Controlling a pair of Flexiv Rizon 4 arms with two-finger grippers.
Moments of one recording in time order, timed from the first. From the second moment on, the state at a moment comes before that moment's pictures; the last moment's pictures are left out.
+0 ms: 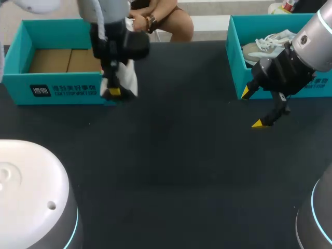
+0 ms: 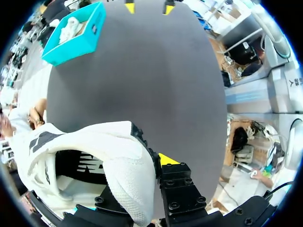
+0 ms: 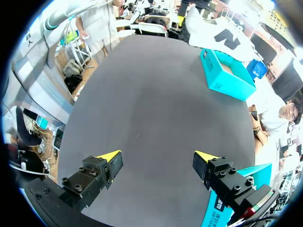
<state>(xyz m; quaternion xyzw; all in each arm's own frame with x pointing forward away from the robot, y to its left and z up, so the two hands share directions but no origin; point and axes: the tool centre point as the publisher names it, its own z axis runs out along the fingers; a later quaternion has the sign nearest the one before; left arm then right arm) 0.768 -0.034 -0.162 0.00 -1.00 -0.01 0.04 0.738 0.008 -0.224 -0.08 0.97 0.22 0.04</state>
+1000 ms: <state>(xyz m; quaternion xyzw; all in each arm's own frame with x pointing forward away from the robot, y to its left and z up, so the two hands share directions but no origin) 0.886 0.169 -0.143 -0.10 -0.99 0.00 0.05 0.738 0.008 -0.224 -0.08 0.97 0.22 0.04</state>
